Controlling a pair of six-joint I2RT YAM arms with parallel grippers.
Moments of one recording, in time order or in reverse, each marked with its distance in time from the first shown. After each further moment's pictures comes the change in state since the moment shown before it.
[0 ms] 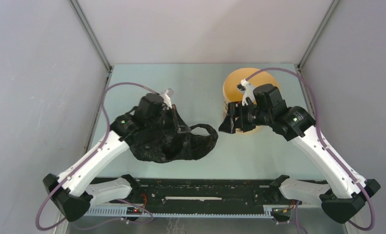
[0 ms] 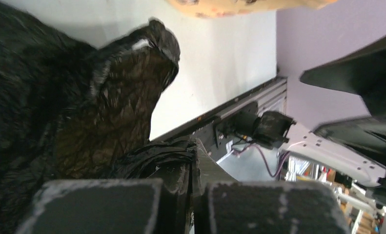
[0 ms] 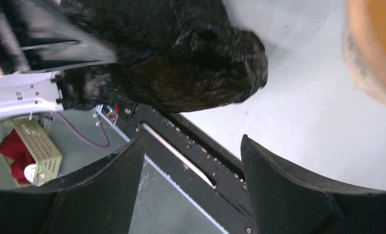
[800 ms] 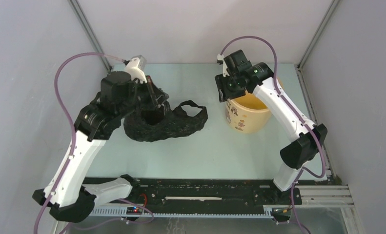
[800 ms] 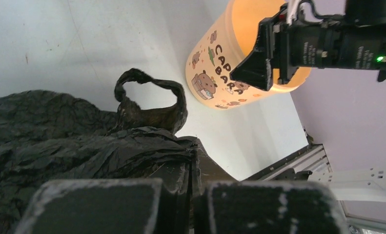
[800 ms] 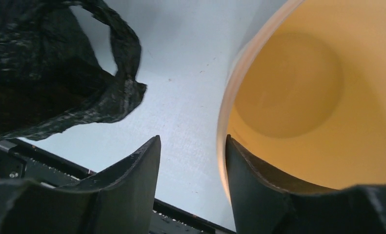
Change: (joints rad) left arm 0.096 0.071 0.454 -0.159 -0.211 0.318; right arm -0.076 0.616 0.547 -0.206 0.309 -0.264
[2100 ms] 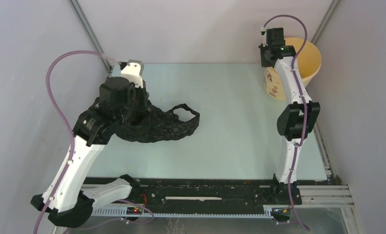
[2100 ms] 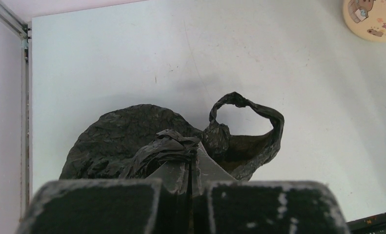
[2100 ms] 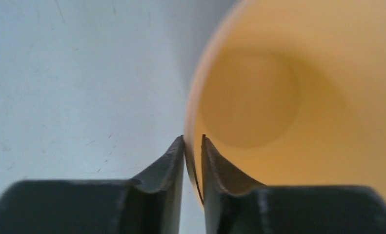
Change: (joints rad) left arm 0.017 -0.106 -0.111 0.003 -0.314 0.357; right arm -0.467 0.381 0.343 0.297 0.188 -0.262
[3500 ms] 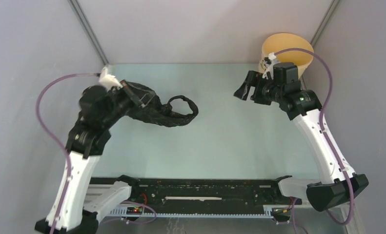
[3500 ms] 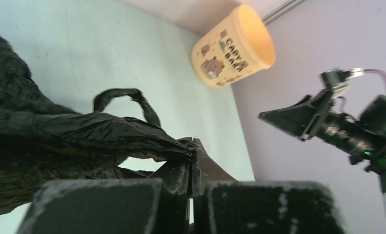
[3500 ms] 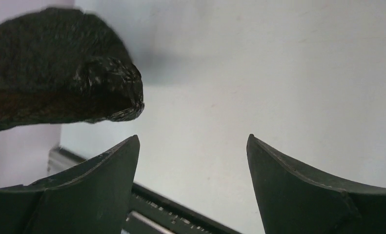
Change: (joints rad) left arm 0.242 -0.170 -0.168 0.230 0.449 -0.584; right arm 0.246 -0.893 -0.823 0.063 -0.458 0.575
